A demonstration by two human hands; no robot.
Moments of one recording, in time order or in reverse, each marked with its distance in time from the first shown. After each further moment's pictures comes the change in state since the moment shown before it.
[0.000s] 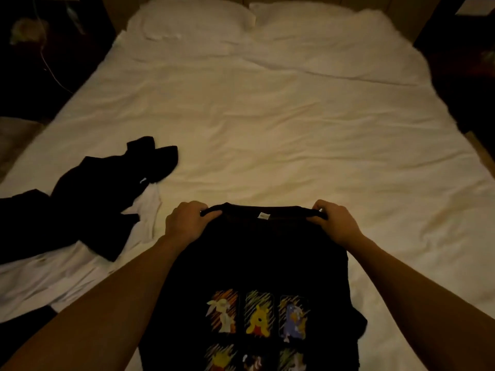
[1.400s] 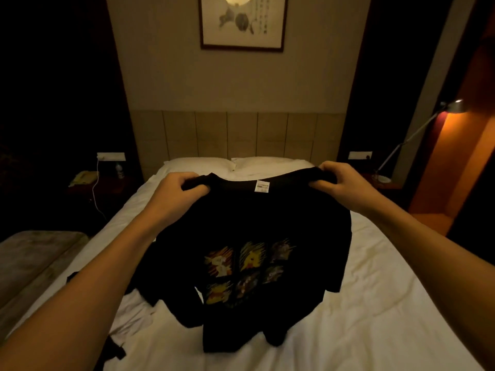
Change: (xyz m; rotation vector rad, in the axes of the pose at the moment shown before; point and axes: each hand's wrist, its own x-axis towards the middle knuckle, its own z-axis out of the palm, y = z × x) left_hand -0.371 0.112 -0.304 -0.535 0.293 0.535; right_hand -0.409 -0.191 -0.230 0.209 0.433 -0.520
